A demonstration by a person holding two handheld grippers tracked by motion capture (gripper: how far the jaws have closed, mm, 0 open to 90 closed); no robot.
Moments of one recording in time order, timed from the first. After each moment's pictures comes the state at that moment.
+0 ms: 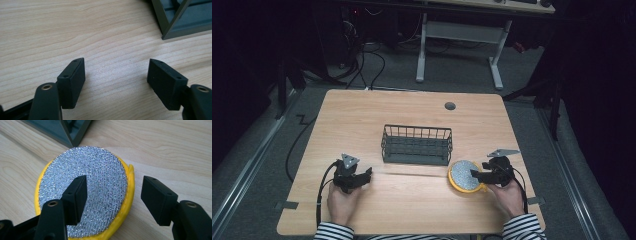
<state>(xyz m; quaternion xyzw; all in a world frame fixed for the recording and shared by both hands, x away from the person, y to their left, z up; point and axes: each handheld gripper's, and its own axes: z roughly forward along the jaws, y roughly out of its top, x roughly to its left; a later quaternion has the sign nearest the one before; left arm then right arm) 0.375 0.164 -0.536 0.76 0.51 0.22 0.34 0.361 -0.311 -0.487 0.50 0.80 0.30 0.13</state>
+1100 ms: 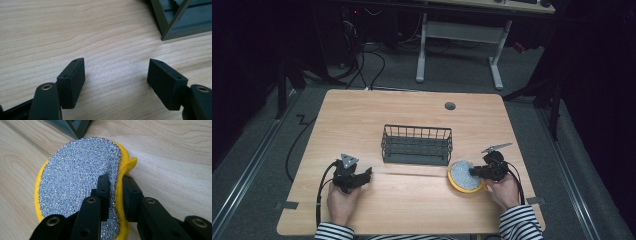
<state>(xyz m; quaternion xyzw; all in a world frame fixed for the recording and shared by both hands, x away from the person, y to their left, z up) 0.376 0.166 -0.536 0.75 0.51 0.22 0.35 0.384 -0.308 -0.495 0.50 0.81 0.28 0.04</state>
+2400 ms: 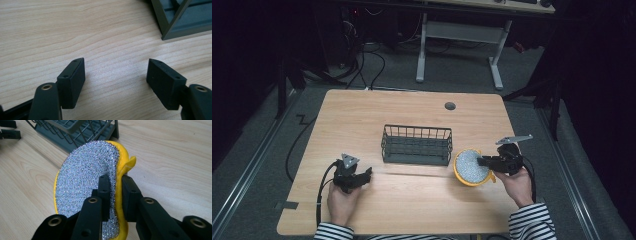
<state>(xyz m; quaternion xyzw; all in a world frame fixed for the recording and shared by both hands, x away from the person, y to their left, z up) 0.376 0.165 -0.536 0.76 0.51 0.22 0.34 0.371 -0.324 -0.433 0.48 0.80 0.34 0.08</state>
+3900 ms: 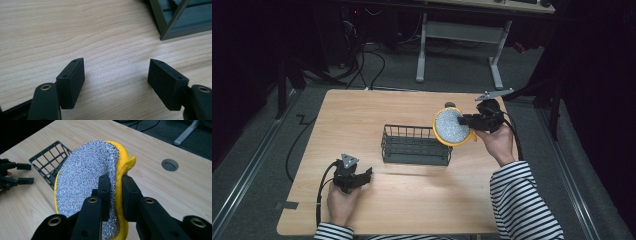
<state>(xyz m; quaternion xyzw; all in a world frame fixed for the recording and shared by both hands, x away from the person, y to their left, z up) 0.376 0.165 -0.536 0.76 0.51 0.22 0.35 0.450 -0.256 -0.348 0.42 0.81 0.38 0.14</state>
